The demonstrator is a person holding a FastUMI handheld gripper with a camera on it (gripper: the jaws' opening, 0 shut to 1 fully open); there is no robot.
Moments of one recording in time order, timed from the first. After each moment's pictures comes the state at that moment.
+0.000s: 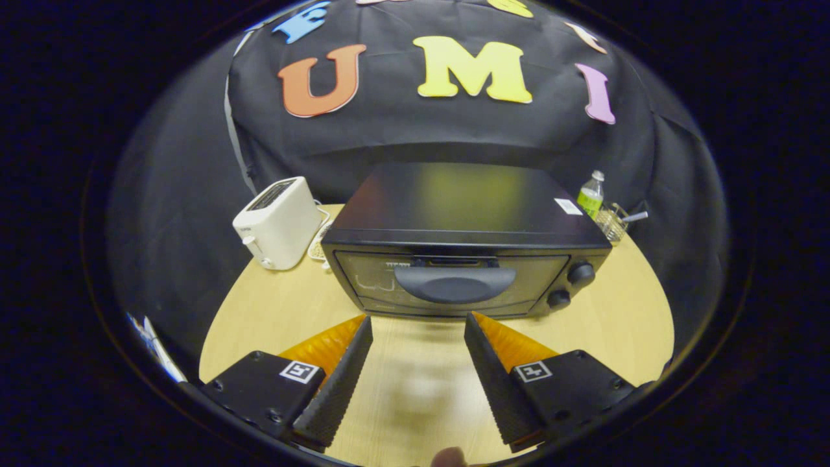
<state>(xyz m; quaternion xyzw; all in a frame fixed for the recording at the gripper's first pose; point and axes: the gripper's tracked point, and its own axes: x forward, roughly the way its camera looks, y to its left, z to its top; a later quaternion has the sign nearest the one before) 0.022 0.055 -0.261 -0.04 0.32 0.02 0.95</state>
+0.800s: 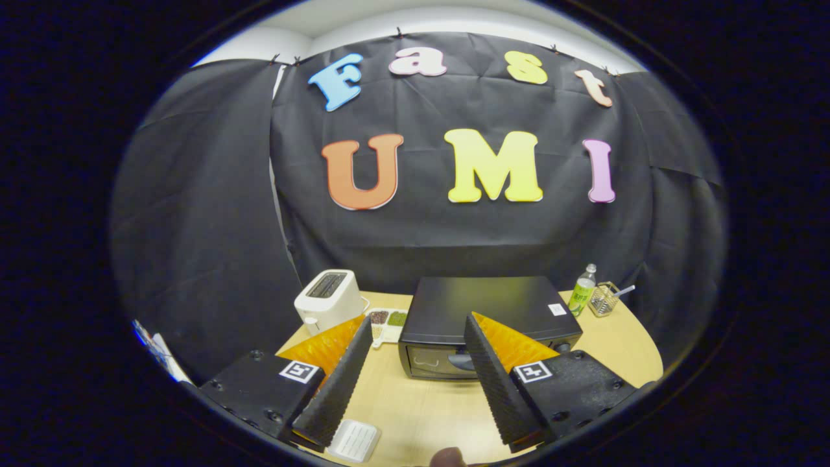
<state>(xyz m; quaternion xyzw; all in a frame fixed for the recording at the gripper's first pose) -0.032 0.115 -0.084 -0.01 0.13 0.05 0.99</state>
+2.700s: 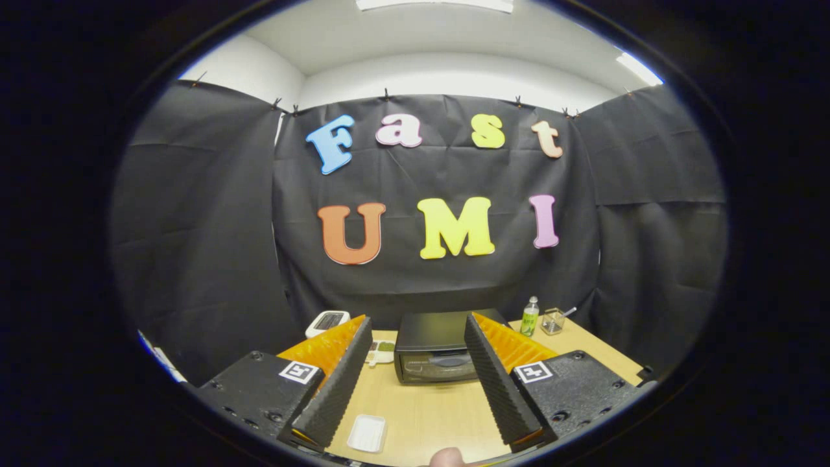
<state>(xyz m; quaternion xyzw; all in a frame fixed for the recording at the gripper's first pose) -0.139 0.112 -0.001 -0.02 0.01 0.00 1.00</state>
